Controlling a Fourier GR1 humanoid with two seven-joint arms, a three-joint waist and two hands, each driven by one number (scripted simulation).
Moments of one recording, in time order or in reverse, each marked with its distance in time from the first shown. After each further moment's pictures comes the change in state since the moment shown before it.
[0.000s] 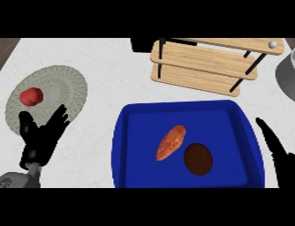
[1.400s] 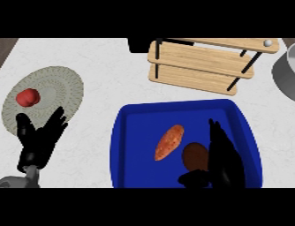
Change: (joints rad) left arm 0.037 -0.047 0.072 -0.039 -0.074 -0.032 0.042; right arm -0.099 0.356 0.113 0.408 0.390 0.112 0.032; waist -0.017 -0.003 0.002
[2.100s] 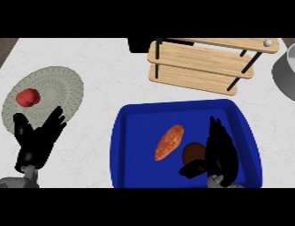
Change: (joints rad) left arm 0.010 -0.034 0.058 -0.020 -0.049 -0.043 0.026; right arm -0.041 0.041 -0.082 0.205 0.080 -0.070 -0.073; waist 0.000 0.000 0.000
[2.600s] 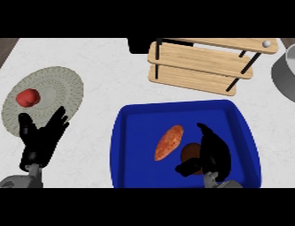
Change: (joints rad) left arm -0.013 -0.048 0.039 0.039 -0.049 -0.035 -0.012; right arm -0.029 -0.001 -0.003 0.121 -0.074 -0.050 -0.087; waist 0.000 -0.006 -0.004
